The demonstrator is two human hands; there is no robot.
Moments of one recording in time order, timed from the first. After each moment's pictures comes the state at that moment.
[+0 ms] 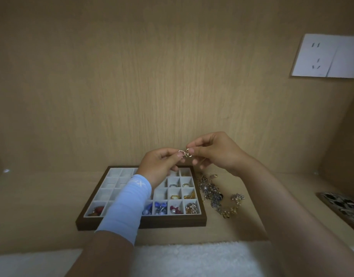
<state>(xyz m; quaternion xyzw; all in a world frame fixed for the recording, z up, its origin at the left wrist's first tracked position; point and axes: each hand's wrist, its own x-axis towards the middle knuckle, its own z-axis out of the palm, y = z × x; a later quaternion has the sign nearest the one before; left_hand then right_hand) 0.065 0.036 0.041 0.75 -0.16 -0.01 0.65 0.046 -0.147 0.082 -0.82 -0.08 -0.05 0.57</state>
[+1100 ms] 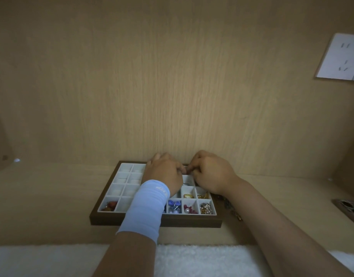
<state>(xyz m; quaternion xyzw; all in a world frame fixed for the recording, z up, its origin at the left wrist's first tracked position) 0.078 0.049 0.011 0.95 -0.16 0.12 0.23 0.069 -0.115 0.020 -0.98 -0.12 -0.12 0.13</state>
